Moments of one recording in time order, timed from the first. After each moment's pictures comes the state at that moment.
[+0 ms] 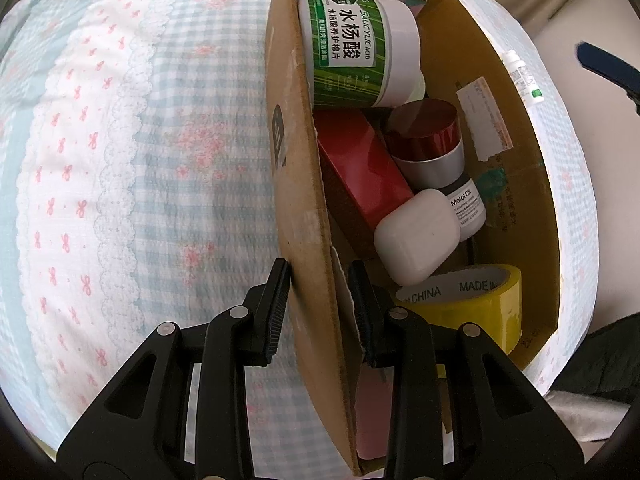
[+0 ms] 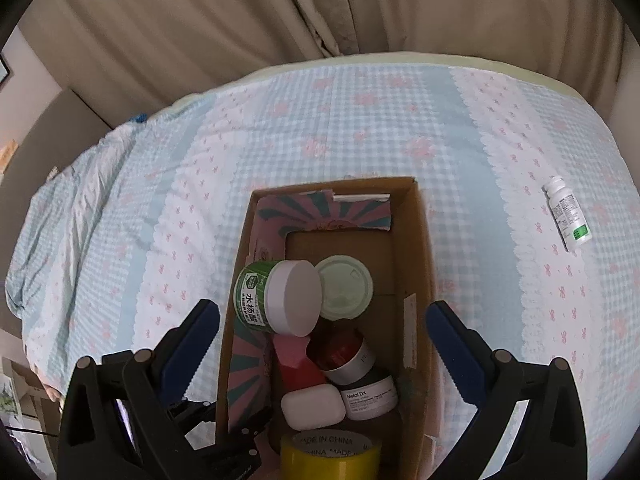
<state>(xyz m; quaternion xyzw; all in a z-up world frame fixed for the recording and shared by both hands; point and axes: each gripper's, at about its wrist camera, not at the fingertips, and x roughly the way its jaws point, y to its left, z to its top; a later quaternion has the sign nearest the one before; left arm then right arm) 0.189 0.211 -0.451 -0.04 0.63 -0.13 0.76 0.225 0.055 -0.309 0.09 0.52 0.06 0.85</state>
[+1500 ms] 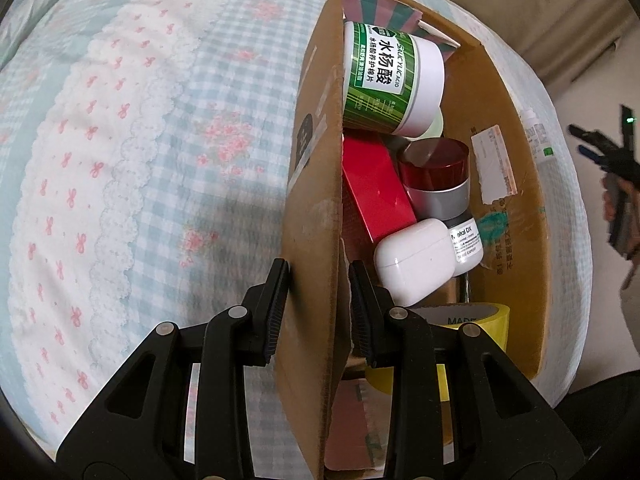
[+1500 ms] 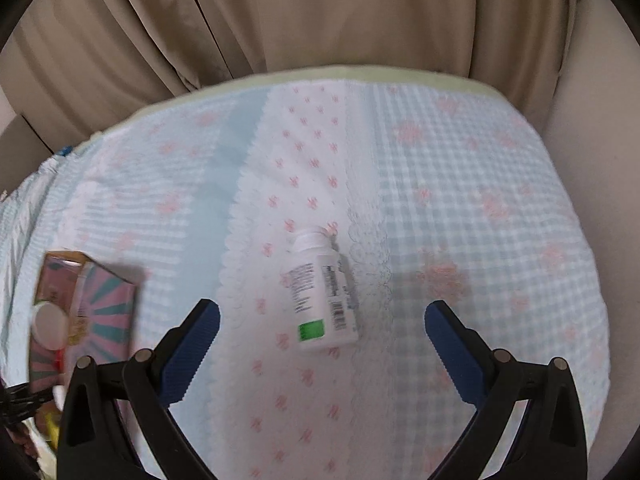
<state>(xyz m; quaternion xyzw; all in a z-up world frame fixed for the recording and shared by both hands) 0.157 0.223 -0.446 -0.12 0.59 -0.07 0.79 0.298 -0.268 -0.361 0.04 0.50 0.01 0.86</state>
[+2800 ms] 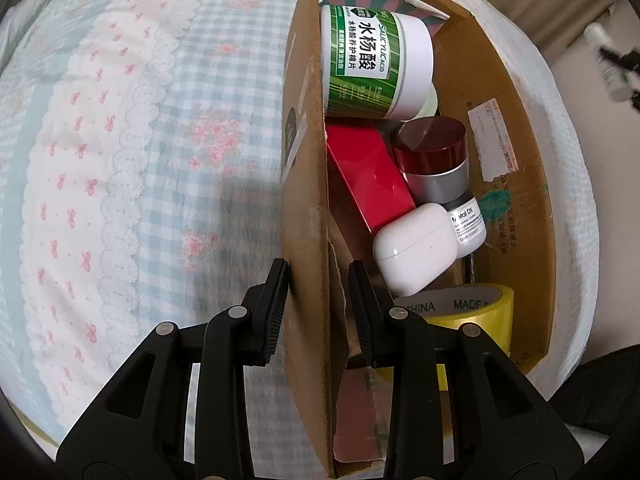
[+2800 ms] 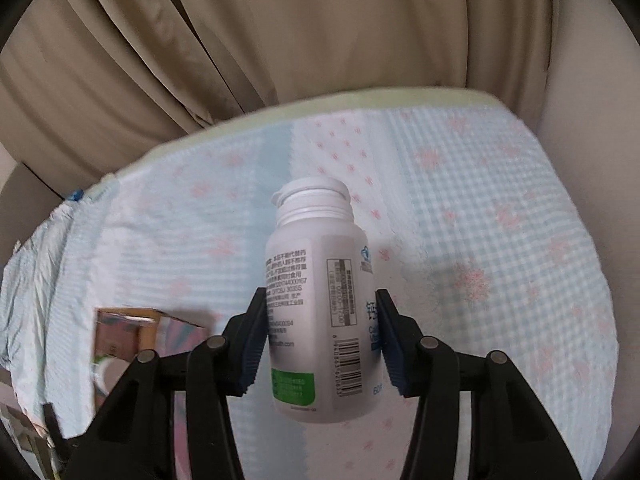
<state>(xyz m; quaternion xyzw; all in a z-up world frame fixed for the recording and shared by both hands) 0.175 0.213 -0.449 -0.08 0.63 -0.09 0.77 0.294 -0.210 -0.272 0.11 0.48 -0.01 0.87</state>
